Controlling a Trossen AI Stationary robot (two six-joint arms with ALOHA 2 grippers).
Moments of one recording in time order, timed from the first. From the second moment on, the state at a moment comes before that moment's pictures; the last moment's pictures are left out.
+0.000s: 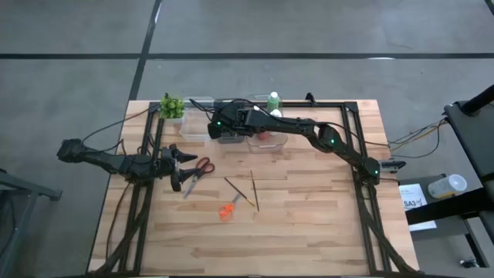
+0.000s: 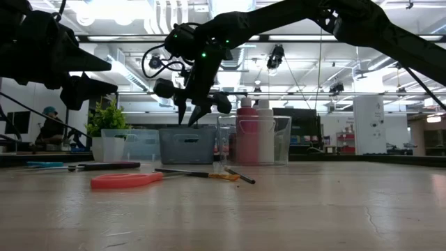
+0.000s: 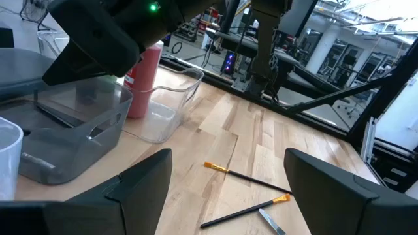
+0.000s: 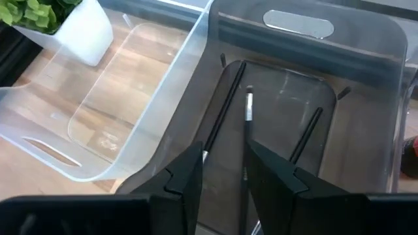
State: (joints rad) left arm -0.25 0.20 0.00 0.07 -0.46 -0.39; right arm -0.24 2.46 2.29 -0.75 0.44 0.82
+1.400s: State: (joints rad) left arm -0.25 0.20 0.00 0.07 -0.46 -0.39; right arm 0.15 1.84 1.77 -0.18 0.59 0.07
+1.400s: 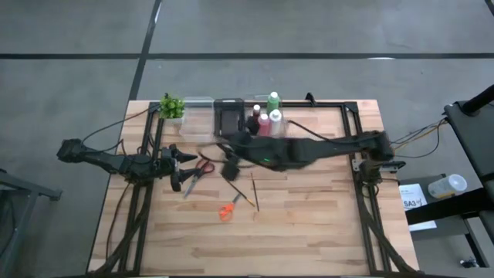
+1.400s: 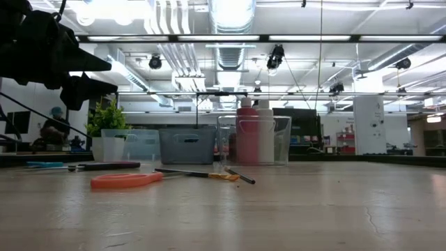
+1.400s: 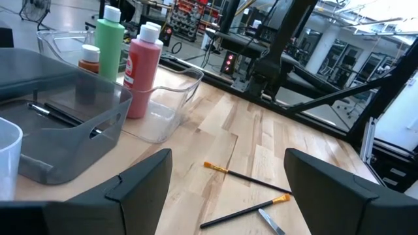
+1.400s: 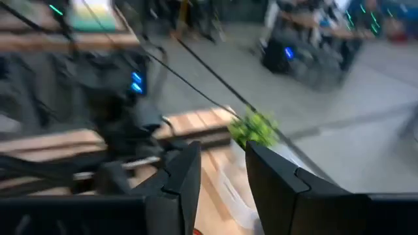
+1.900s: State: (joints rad) left arm -0.25 0.20 0.00 0.07 -0.46 -0.39; right arm 0.35 0.99 0.81 0.05 0.50 0.00
